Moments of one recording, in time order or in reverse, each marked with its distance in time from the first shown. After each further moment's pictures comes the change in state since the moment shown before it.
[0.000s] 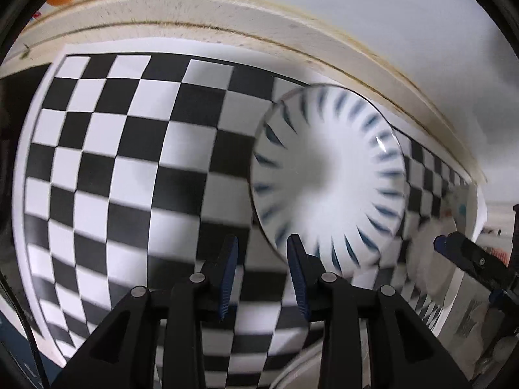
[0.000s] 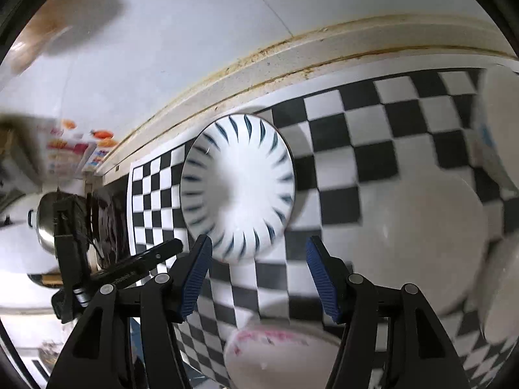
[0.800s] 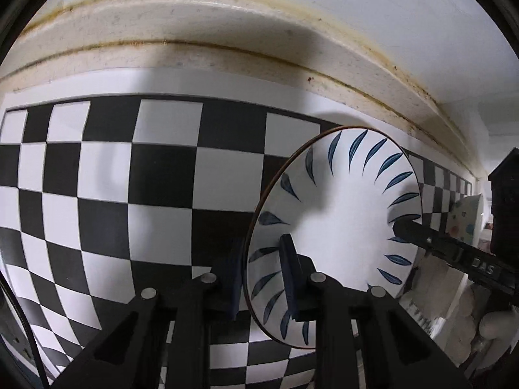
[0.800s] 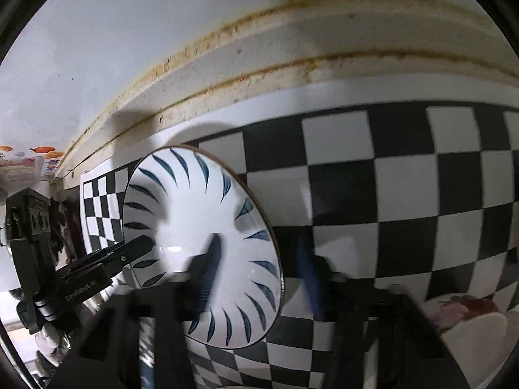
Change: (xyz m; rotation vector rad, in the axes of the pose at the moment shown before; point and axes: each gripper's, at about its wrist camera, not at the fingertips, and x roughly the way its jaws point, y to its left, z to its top) left arm 0.029 -0.001 0.062 0.112 0.040 -0.015; right arm 0.086 -0.015 0.062 0.008 0.123 -0.119
